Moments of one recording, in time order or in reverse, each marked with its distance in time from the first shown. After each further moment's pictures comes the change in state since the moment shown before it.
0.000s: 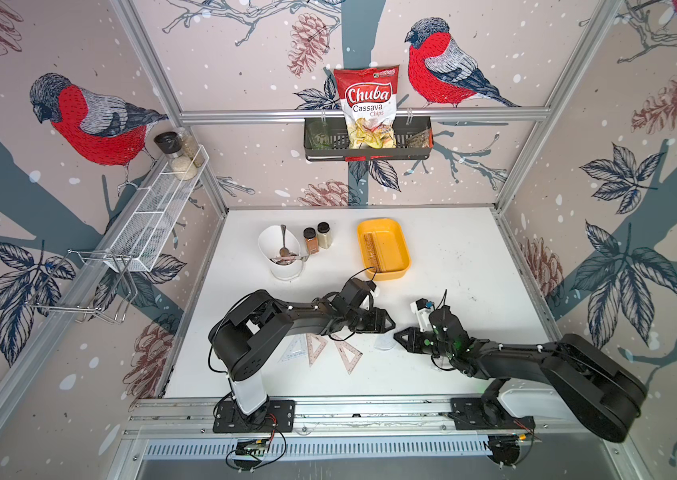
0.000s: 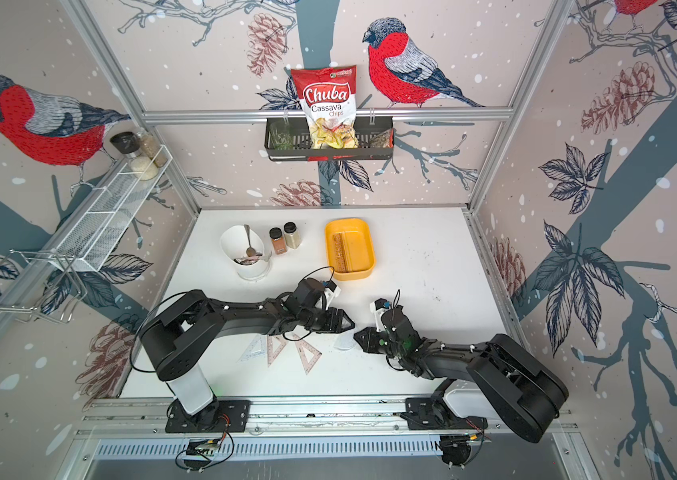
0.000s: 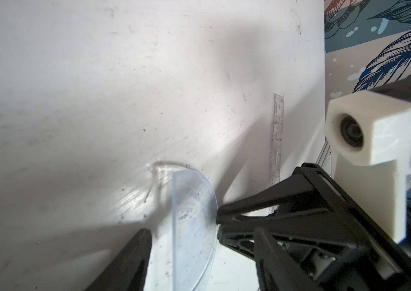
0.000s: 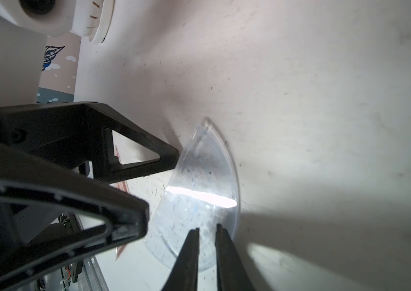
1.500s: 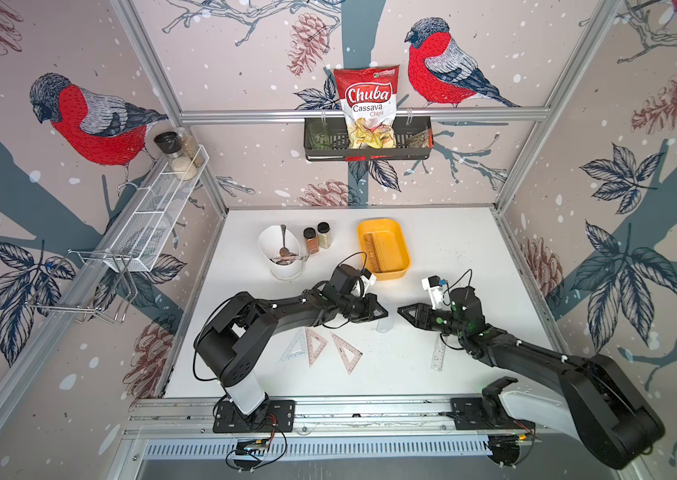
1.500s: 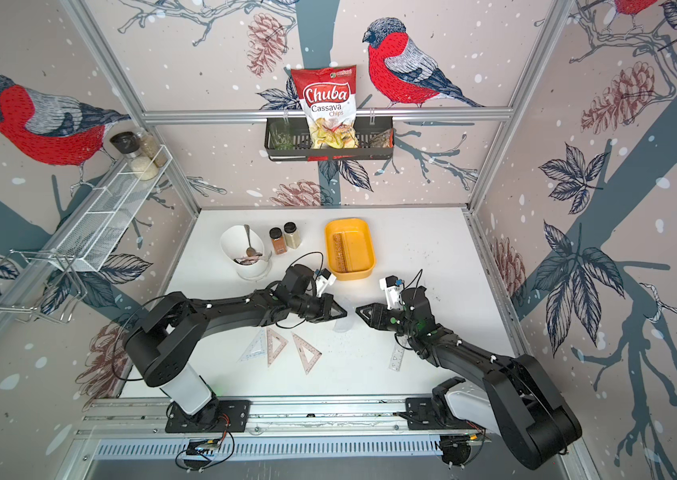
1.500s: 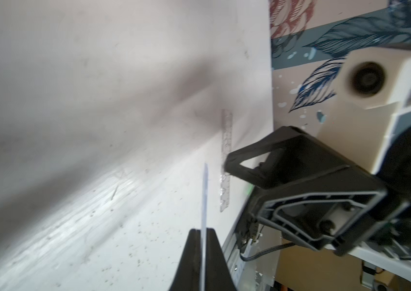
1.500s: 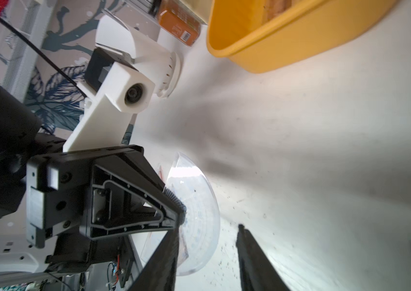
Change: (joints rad) left arm 0.116 -0.092 0.051 0.023 0.231 -0.065; right arm -0.279 -0.104 0.115 -0.016 -0.324 -0.085
